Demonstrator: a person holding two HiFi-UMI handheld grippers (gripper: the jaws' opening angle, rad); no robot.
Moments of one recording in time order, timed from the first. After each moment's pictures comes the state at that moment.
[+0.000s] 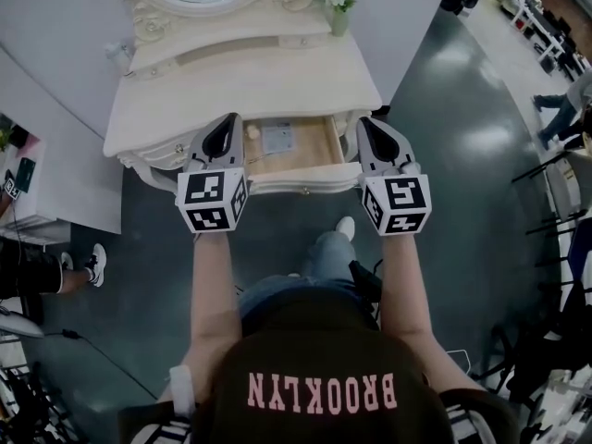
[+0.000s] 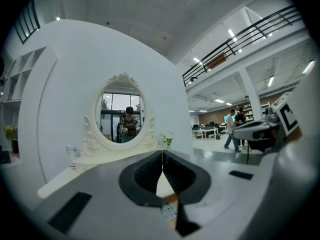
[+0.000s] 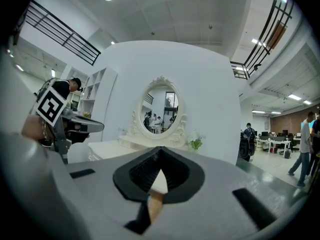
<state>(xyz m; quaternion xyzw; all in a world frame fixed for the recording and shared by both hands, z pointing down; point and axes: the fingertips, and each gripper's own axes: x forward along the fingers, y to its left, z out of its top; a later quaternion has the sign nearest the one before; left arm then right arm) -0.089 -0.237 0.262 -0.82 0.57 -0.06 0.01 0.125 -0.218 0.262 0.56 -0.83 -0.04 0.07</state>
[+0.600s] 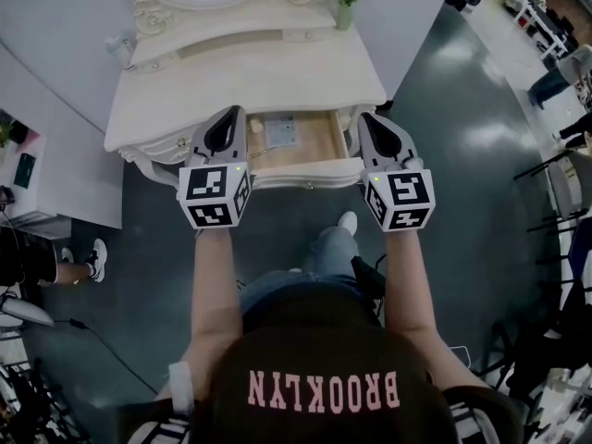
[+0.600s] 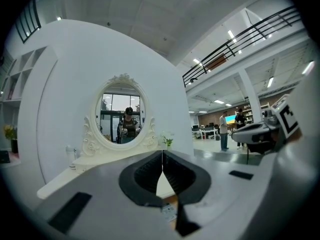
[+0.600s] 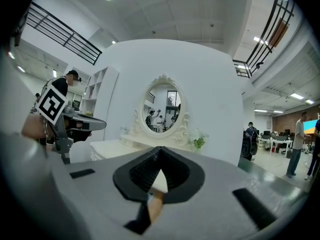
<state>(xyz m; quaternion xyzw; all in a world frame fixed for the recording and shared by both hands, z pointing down) -0.094 -0.238 0.259 -0.82 0.57 -0.05 0.01 0.114 -0.220 0.267 0.55 -0.83 -0.04 0.08</state>
